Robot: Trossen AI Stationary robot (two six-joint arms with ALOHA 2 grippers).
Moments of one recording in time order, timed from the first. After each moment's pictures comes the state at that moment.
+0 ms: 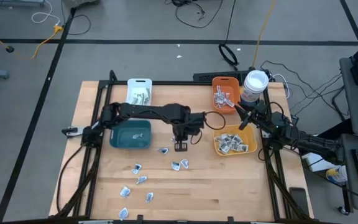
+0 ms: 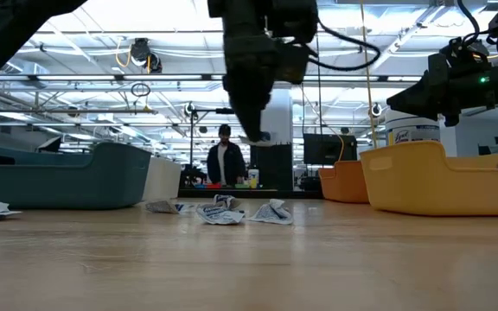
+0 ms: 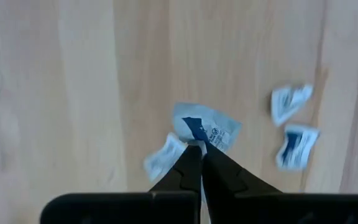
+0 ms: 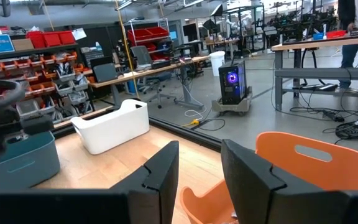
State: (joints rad) left arm 0.05 2.19 2.00 -1.22 0.12 0.05; right arm -0.35 0.07 0.02 0.08 0.34 0.17
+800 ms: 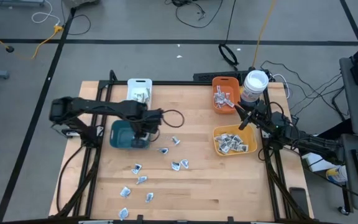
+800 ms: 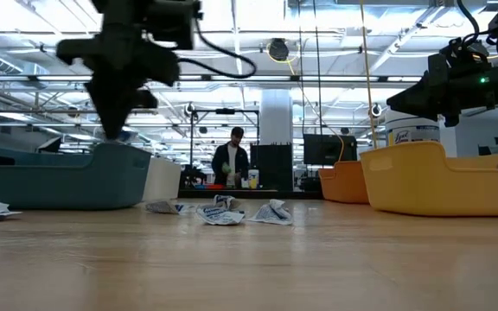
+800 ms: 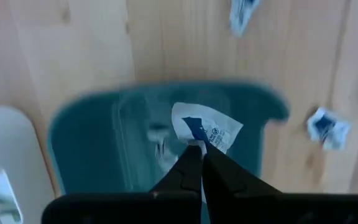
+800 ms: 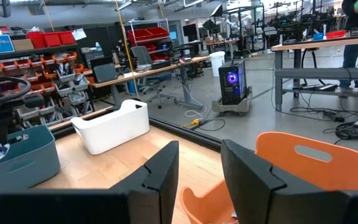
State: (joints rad) left arm 0.11 1.56 1.17 -1.16 0.10 0.17; right arm -0.35 0.07 0.01 0.08 0.34 0.17
